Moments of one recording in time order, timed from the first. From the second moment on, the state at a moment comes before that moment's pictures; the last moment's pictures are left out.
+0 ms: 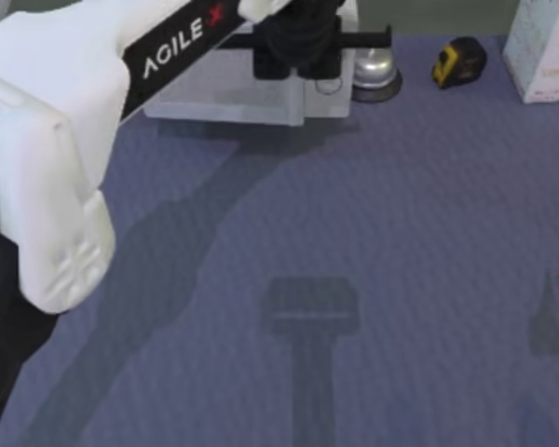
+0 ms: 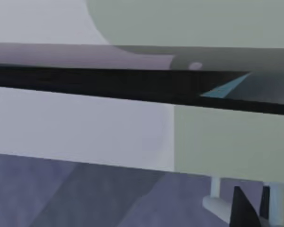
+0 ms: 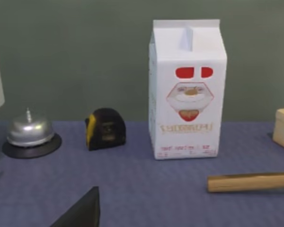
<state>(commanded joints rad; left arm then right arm) -0.62 2.42 2.39 -1.08 -0.31 -0.54 0.00 0.00 0.00 0.00 0.00 0.00</state>
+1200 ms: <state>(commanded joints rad) -0.62 2.43 2.43 -1.12 -0.30 -0.56 0.00 0.00 0.00 0.00 0.00 0.00</state>
